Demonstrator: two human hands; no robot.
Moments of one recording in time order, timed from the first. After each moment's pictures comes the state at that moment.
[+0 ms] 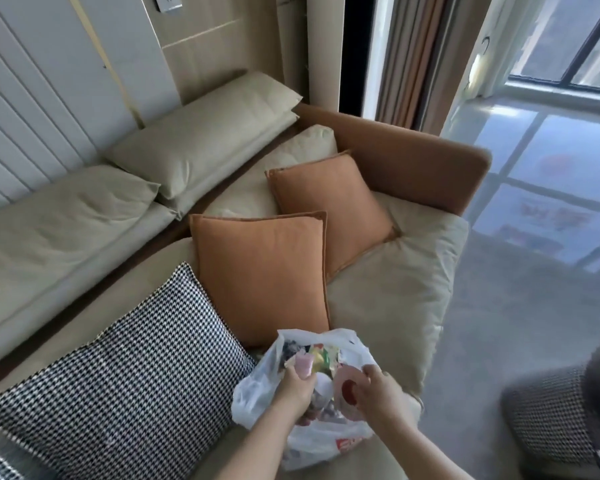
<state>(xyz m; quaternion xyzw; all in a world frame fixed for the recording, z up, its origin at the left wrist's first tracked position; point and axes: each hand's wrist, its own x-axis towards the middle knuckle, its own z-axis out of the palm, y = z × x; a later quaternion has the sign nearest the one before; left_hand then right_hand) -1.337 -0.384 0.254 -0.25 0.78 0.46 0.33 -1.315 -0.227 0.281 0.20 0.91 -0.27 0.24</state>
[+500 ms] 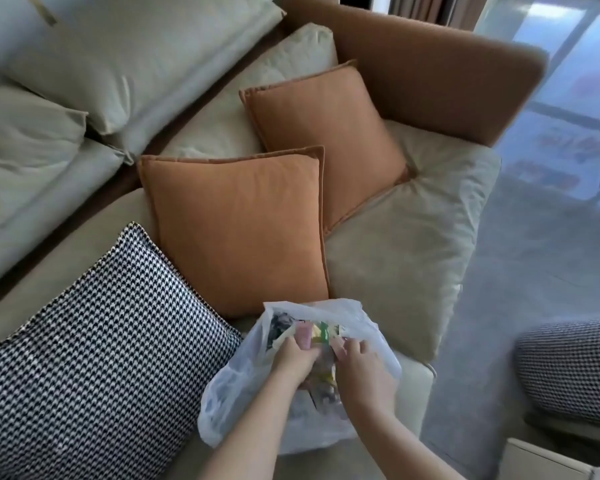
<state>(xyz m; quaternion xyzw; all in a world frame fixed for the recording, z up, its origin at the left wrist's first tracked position) -1.400 -0.370 0.142 -0.28 0.79 0.39 0.38 -1.356 -0.250 0.150 0.12 0.95 -0.18 0.23</state>
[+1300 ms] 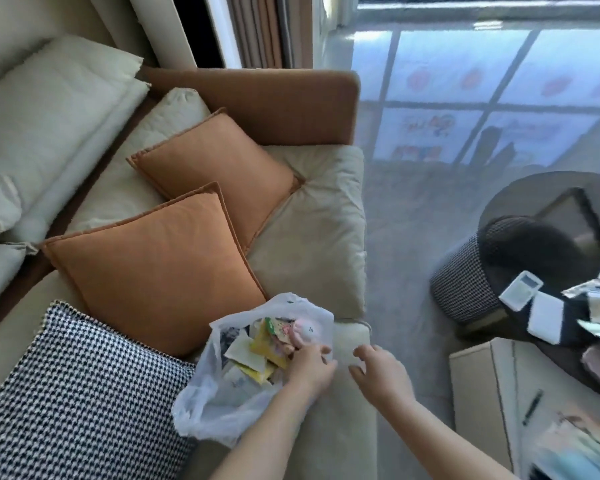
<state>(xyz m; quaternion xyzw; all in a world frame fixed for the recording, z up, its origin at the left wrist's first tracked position) -1.315 -0.284 0.208 0.11 0.88 0.25 0.40 -1.234 -0.166 0.209 0.27 0.91 -0.24 0.19</state>
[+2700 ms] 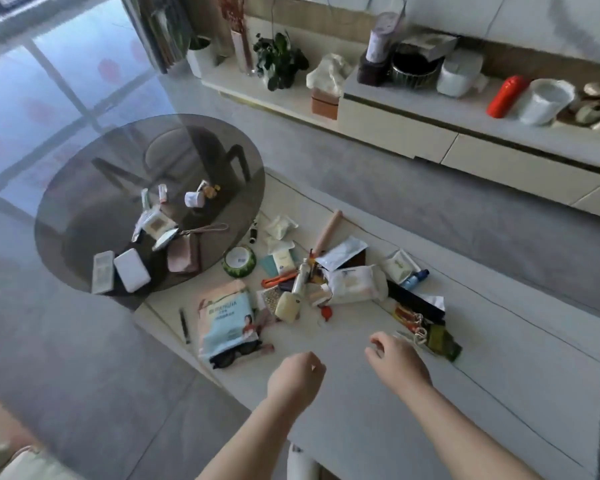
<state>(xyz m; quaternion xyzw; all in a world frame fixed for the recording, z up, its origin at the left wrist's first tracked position) -0.721 -0.003 0.189 0.62 0.66 -0.10 0.42 -0.538 -0.013 0.193 0.78 0.53 -0.34 -0.04</state>
